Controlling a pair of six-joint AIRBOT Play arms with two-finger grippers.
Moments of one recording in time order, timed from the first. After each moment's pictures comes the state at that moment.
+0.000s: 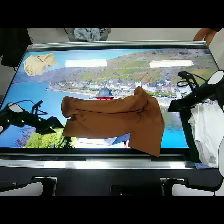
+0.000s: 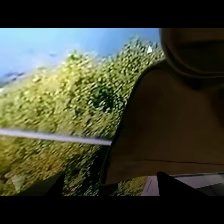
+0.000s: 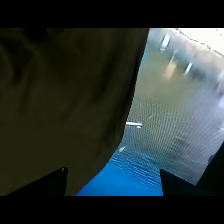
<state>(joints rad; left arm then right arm) 0.27 -1.41 0.92 1.07 -1.26 -1.33 -0.26 -1.50 1.45 -1.28 1.47 0.94</state>
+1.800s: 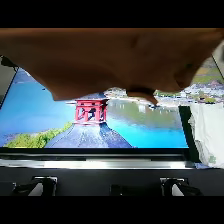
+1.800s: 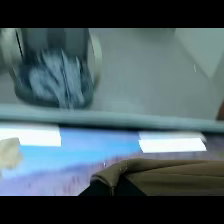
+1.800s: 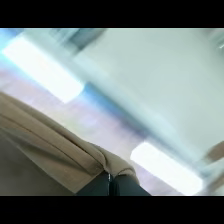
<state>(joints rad) 0.20 -0.84 1.69 1.15 -1.00 -1.43 -0.23 -0.93 1.75 -1.14 0.99 0.70</state>
